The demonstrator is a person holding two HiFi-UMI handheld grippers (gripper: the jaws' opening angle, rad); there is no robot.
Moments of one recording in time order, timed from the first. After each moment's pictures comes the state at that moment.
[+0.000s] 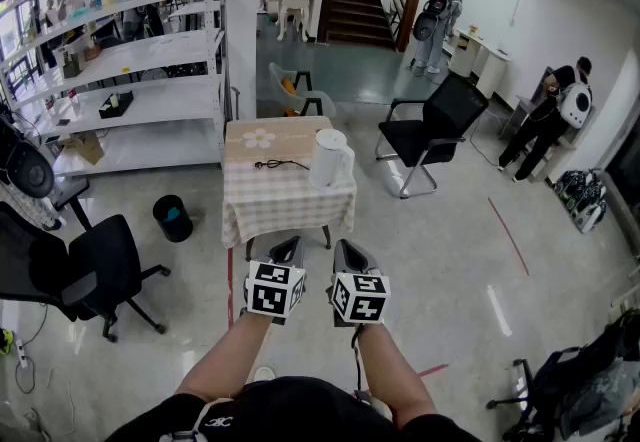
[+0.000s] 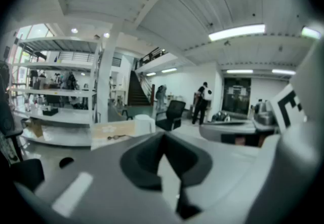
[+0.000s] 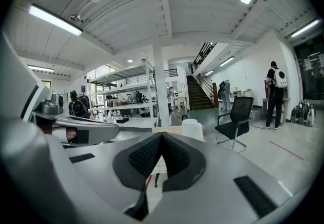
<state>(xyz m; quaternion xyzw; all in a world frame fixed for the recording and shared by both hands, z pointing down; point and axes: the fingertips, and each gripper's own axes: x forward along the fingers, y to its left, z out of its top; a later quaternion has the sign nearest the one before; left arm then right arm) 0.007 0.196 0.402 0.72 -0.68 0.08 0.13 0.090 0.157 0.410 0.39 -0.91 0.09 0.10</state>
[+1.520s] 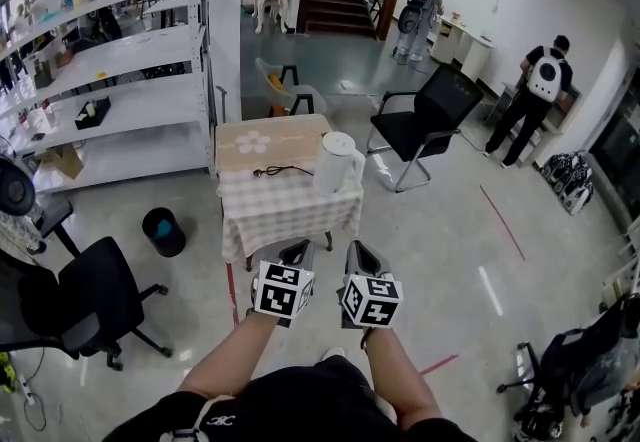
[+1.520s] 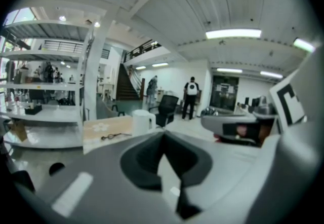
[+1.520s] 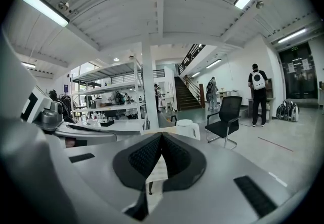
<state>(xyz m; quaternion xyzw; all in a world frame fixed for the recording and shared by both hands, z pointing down) -0.080 0.141 0.436 0.77 -0.61 0.10 0.15 0.013 0.110 0.425 0.47 -0.87 0.10 0.09</state>
